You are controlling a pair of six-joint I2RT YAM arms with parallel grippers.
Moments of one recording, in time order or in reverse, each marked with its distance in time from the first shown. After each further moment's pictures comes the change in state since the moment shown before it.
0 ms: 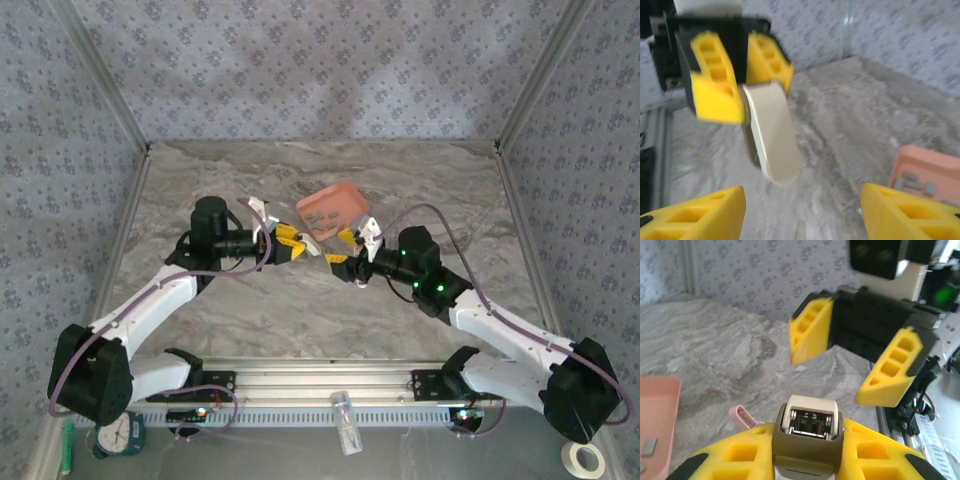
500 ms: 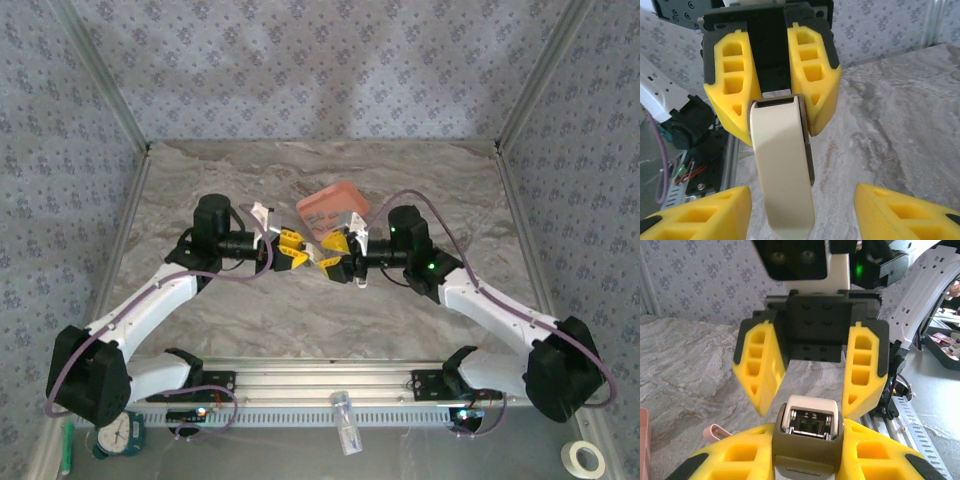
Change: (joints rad) left arm -0.026 -0.003 0.035 -0.079 0.099 0.132; right arm -0.041 0.163 0.151 -0.080 -0.346 -0.045
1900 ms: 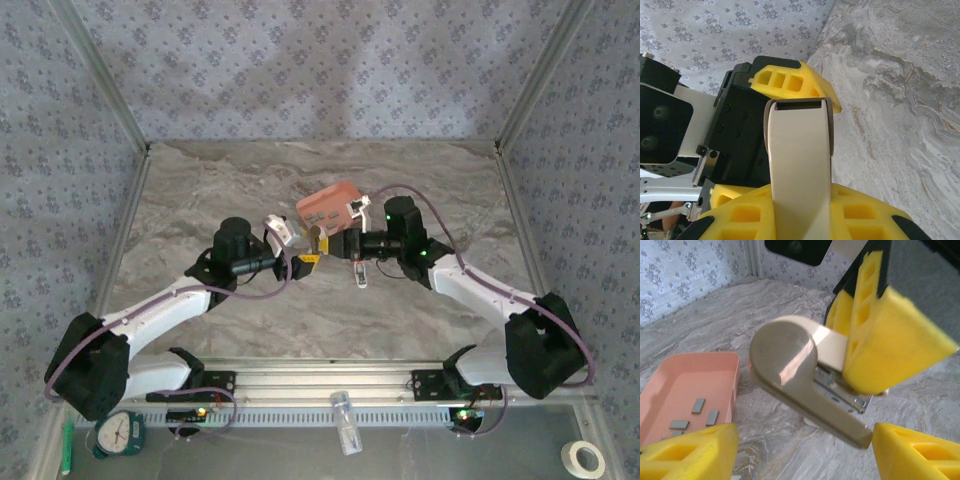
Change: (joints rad) left arm -0.161 0.028 -0.163 0.232 -0.594 -0.058; right arm -0.077 0.129 0.025 0.031 -0.010 0.799
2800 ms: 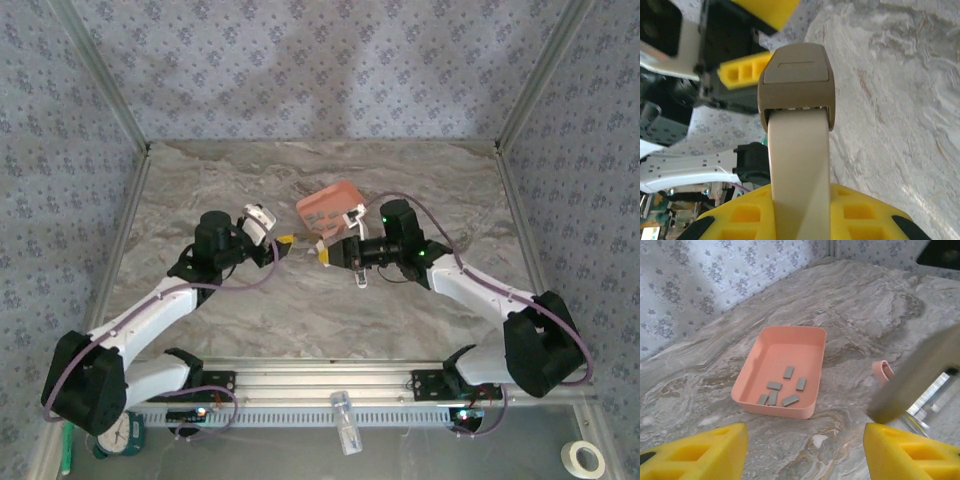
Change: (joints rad) left arm 0.146 -0.067 0.024 -0.142 -0.177 0.107; right arm 0.015 0.004 -0.001 -0.135 -0.083 -0.009
